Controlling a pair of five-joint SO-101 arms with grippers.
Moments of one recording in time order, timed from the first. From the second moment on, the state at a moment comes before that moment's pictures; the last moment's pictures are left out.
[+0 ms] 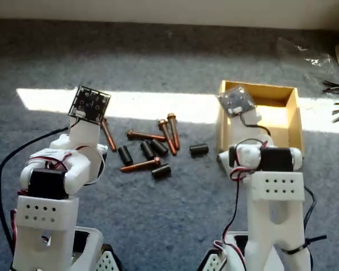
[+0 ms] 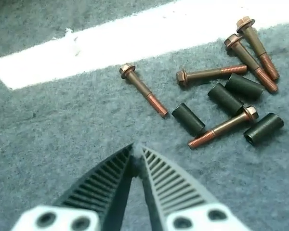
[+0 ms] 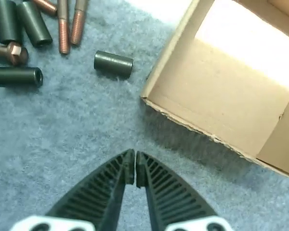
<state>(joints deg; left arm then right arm) -0.7 -56.4 43.7 75.7 -6.9 -4.1 -40.8 34.2 80.0 26.2</state>
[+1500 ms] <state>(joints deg) -0.3 -26.2 38.6 62.1 -6.4 -16.5 -4.7 2.1 81.1 12.3</state>
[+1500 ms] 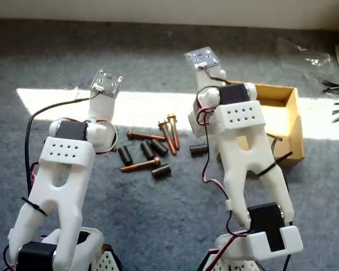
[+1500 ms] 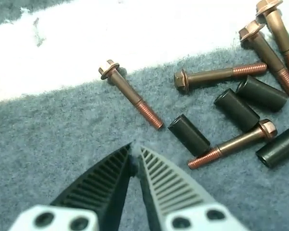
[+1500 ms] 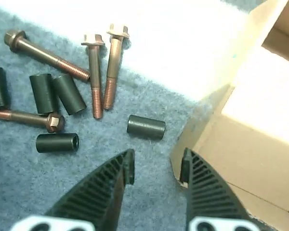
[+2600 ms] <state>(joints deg) -0.3 -40.0 52.9 54.9 -6.4 -18.4 -4.3 14.8 70.8 45.8</state>
